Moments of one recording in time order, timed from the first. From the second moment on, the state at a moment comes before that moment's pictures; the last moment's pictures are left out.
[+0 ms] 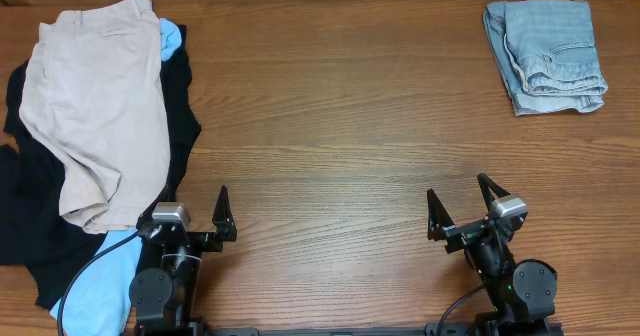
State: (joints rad) left arm 0.09 0.02 0.01 -0.06 0.16 -0.16; right arm 0.13 0.01 0.02 -0.02 -0.20 0.14
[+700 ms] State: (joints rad) left arm 0.09 0.02 0.01 0.12 0.21 -0.16; right arm 0.13 0.01 0.02 0.28 -0.25 0.17
